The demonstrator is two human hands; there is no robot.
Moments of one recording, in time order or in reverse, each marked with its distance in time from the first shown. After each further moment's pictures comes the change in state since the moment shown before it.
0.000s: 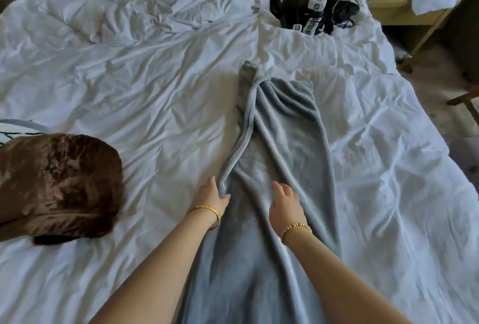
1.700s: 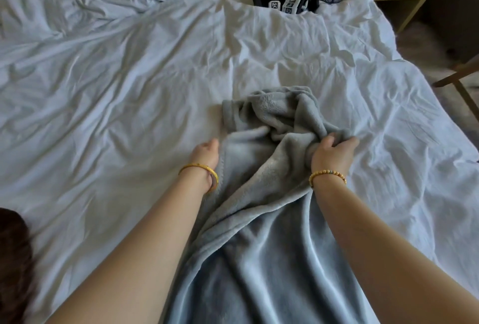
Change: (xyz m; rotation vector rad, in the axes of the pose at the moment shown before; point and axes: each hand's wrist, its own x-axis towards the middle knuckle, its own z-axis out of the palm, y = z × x) left_hand 0.174 0.124 -0.018 -0.734 0.095 -0.047; right_hand 0.186 0.037 -0.093 0.846 0.814 0.478
